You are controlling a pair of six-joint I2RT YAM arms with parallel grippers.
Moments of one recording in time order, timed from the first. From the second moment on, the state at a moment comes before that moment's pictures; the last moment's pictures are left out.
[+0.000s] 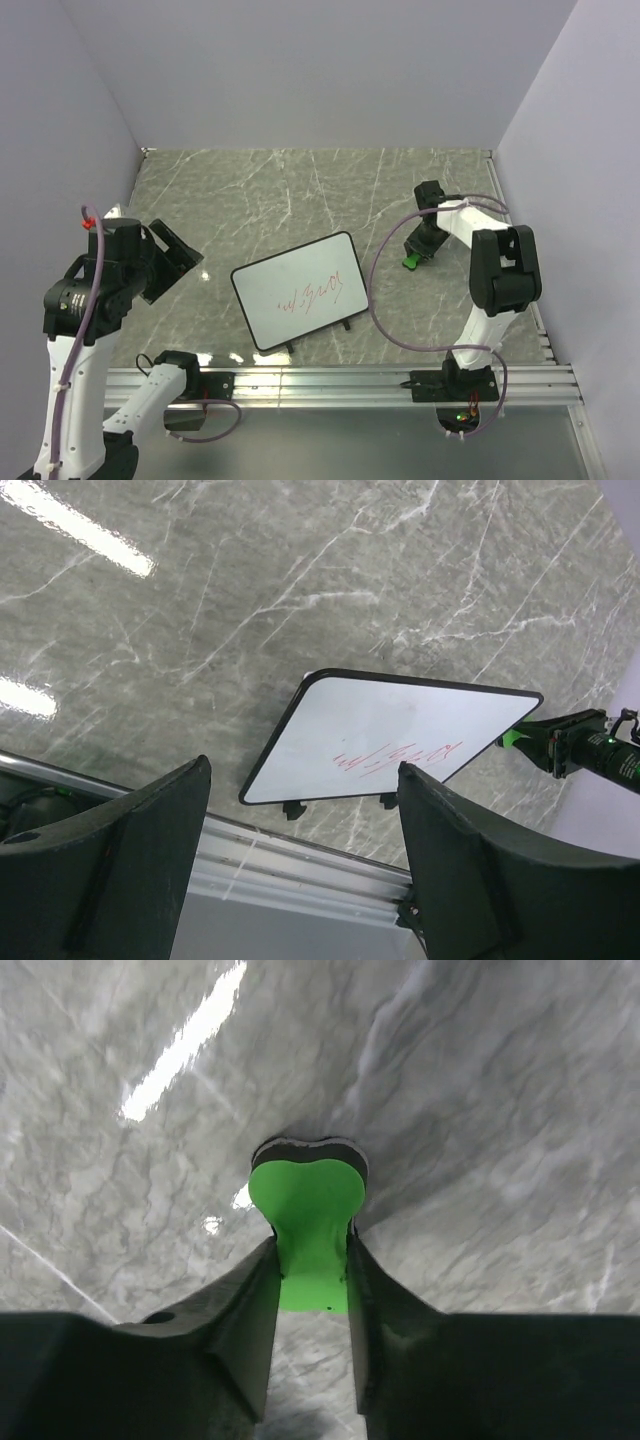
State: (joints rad) left arm -0.13 0.80 1.36 -1.34 -0.05 -0.84; right arm 0.13 1.80 1.17 -0.75 0.14 0.88
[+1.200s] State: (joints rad) left arm -0.26 1.52 1.23 -0.34 0.64 -0.43; right arm 0.26 1.02 0.87 -0.81 -0.11 0.68
